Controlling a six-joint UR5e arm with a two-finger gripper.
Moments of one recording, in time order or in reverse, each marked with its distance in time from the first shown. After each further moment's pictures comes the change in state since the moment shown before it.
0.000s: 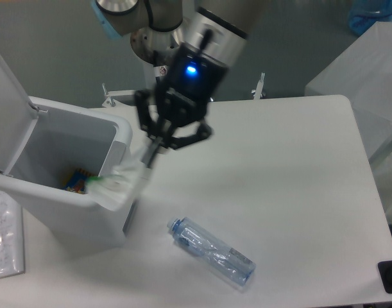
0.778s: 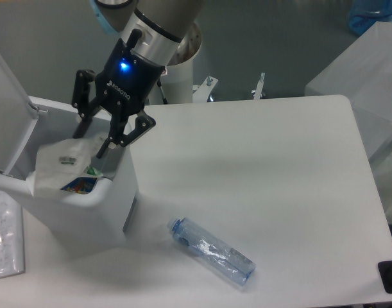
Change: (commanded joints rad) arm -0.057 0.006 -0.046 0.014 0.002 0.017
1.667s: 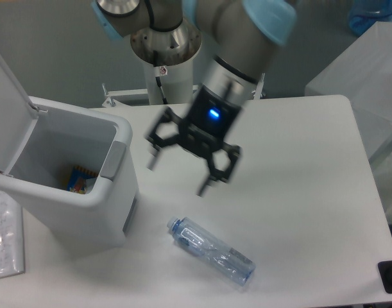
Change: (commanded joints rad) arm 0.225 -0.294 0.096 0.058 0.130 -0.263
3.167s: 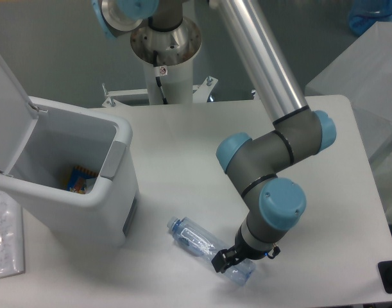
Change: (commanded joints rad) arm -0.135 -0.437 0.235 -0.008 0.481 -0.531
